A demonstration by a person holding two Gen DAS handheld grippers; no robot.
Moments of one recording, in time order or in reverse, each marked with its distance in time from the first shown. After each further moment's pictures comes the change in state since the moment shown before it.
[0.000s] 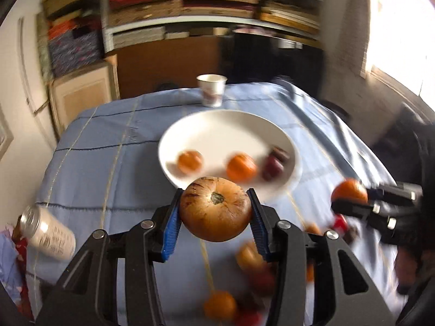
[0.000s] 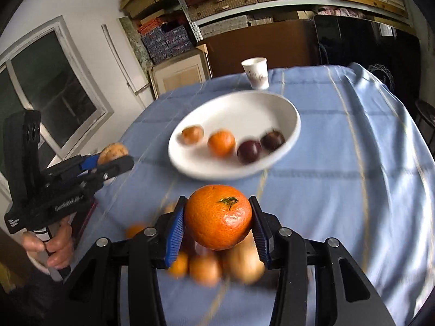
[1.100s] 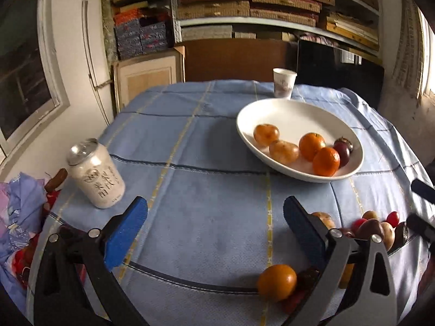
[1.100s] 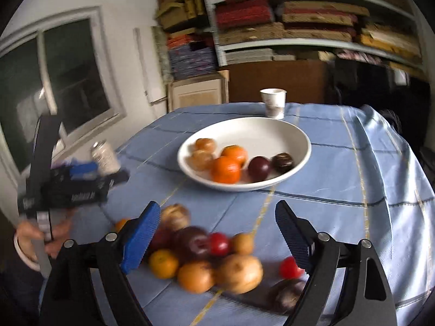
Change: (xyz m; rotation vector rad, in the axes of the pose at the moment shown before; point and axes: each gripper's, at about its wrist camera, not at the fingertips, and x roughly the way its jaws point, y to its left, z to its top) left arm -0.026 0.028 -0.075 -0.138 -0.058 0.317; right arm -0.036 0.028 -0.058 -0.276 -0.191 -0.005
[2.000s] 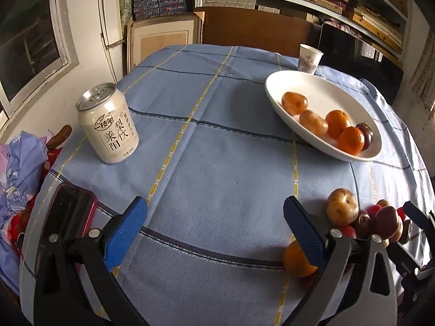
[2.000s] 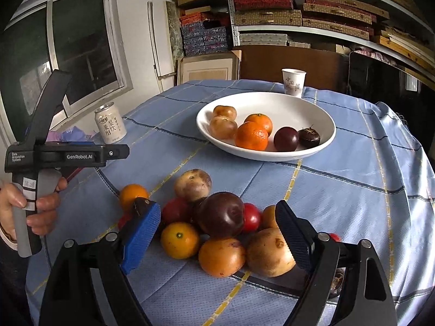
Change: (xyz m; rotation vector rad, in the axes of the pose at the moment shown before) left arm 0.020 0.031 -0.021 -0.111 0.195 0.008; right arm 0.025 0.024 -0.021 0.004 0.114 0.033
